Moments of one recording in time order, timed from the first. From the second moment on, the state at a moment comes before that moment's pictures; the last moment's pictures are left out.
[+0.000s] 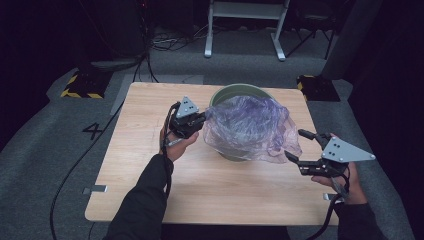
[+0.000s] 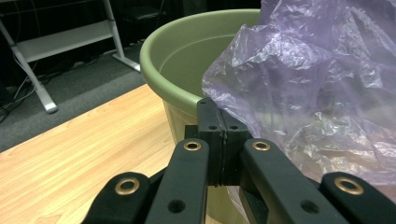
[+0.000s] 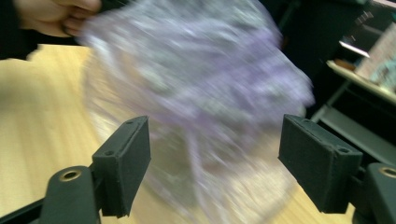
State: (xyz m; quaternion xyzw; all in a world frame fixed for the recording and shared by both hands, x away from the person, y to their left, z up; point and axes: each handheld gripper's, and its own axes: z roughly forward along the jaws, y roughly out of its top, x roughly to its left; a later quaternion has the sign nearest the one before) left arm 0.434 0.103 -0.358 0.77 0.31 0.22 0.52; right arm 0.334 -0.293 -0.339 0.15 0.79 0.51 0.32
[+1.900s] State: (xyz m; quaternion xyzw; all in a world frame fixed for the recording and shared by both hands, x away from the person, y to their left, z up) left arm 0.476 0.107 -0.375 0.81 0.32 0.20 0.44; right arm 0.507 -0.274 -0.313 0.36 0.75 0.43 0.34
